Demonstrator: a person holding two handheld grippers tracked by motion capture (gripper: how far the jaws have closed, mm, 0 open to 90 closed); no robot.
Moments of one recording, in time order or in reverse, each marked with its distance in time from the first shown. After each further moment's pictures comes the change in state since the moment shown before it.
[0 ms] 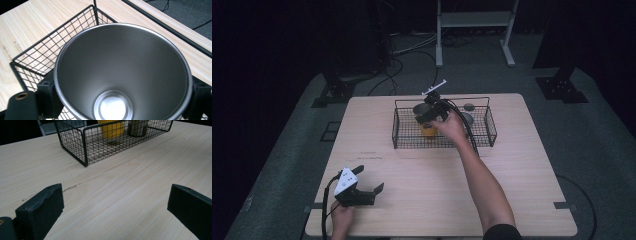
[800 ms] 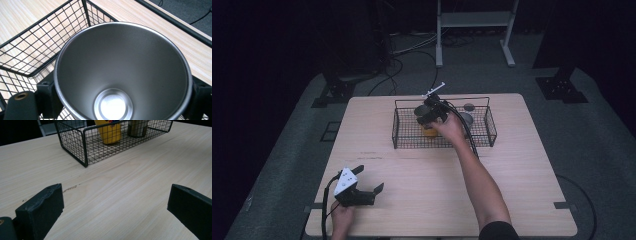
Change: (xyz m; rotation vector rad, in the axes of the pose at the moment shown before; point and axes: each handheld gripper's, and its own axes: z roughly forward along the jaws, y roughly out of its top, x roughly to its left) left arm 0.000 0.000 0.000 -0.003 0.000 -0.002; right arm -0.004 -0.006 0.014 0.018 -0.041 -0.005
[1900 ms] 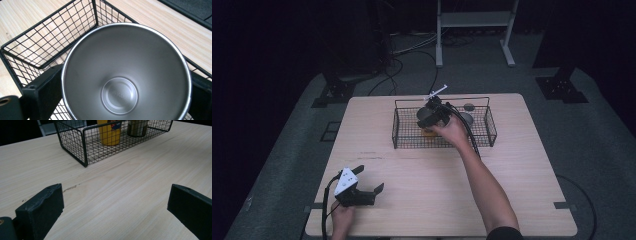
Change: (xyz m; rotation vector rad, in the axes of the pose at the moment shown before) left arm 0.000 0.000 0.000 0.002 0.000 0.008; right arm 0.005 -0.010 -0.009 -0.010 0.027 -0.002
